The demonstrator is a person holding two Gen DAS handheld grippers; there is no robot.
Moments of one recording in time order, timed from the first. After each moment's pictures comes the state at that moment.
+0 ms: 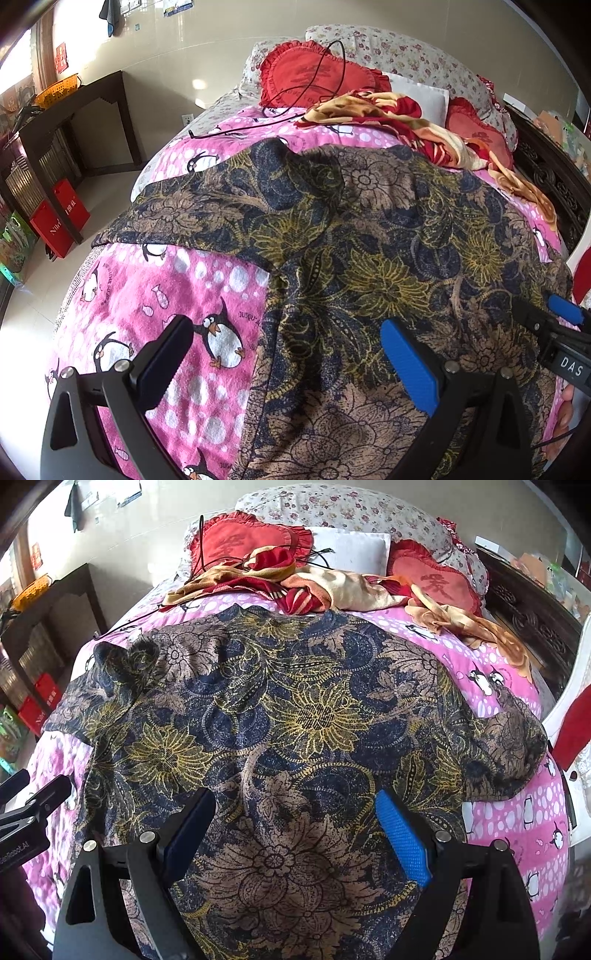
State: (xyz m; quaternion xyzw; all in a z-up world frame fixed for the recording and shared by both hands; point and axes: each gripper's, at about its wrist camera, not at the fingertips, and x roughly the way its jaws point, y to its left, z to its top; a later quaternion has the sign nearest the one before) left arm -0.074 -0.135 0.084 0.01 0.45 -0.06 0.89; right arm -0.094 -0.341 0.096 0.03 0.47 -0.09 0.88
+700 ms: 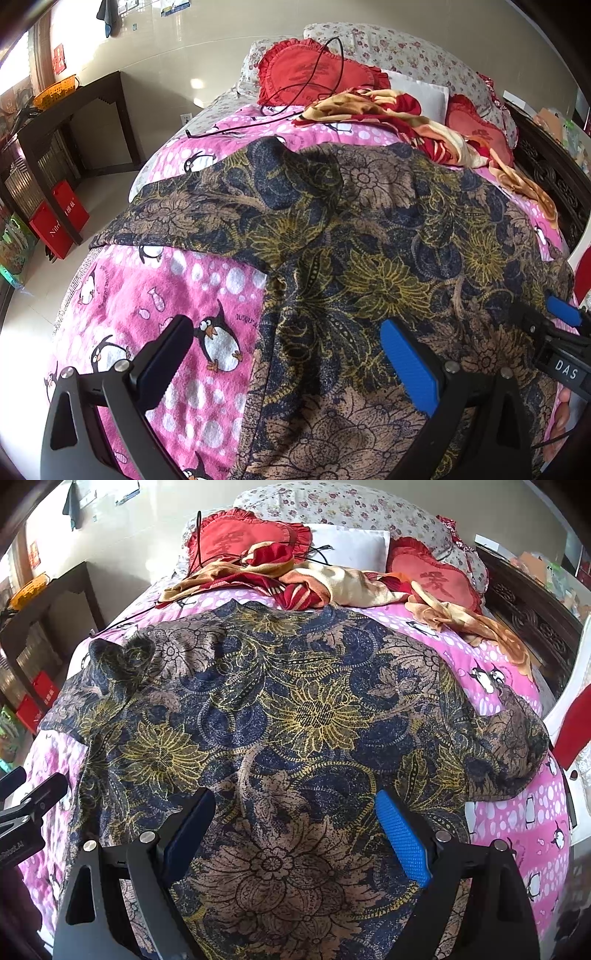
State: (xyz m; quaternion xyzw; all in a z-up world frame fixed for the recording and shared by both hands) left arm -0.071 -0.138 0.082 0.02 0.45 -0.07 0.89; right arm -0.091 -0.344 0.089 0.03 0.47 -0.10 0.88
